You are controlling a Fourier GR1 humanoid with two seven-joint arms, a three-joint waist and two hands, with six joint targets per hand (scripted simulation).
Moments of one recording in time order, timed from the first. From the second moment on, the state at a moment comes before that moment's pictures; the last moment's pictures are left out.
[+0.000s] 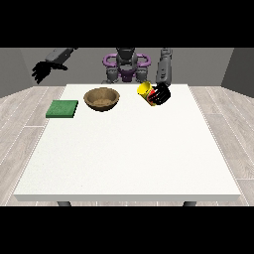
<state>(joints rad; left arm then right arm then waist) -0.57 0.15 0.09 -0.75 -0.33 0.52 -0.59 -0.34 -0.43 -0.37 -1.02 -0.26 0.39 -0.39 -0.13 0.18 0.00</state>
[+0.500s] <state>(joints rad) -0.62 0.08 -0.15 -0.82 -0.63 0.55 -0.21 -0.29 -0.46 -0.40 -0.81 -0.22 0.38 -0.45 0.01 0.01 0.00</state>
